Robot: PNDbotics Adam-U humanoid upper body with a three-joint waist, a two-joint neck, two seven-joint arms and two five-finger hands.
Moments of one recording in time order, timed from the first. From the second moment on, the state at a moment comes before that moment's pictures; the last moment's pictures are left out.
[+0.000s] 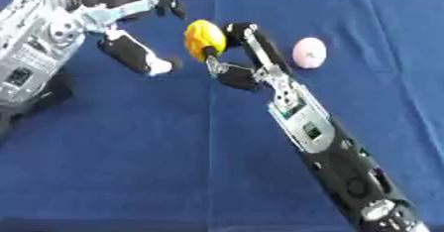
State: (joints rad) left arm -1.03 0.37 -0.56 -1.56 -0.79 0.23 -0.63; right arm -0.60 -0.28 0.36 -1.52 0.25 -0.05 -0.08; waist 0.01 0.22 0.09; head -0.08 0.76
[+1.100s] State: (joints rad) left arm -1.03 0.32 -0.55 -1.47 -0.80 0.24 -0.60; right arm -0.60 -0.29 0.39 -1.57 0.26 -0.07 -0.07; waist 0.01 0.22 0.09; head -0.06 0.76
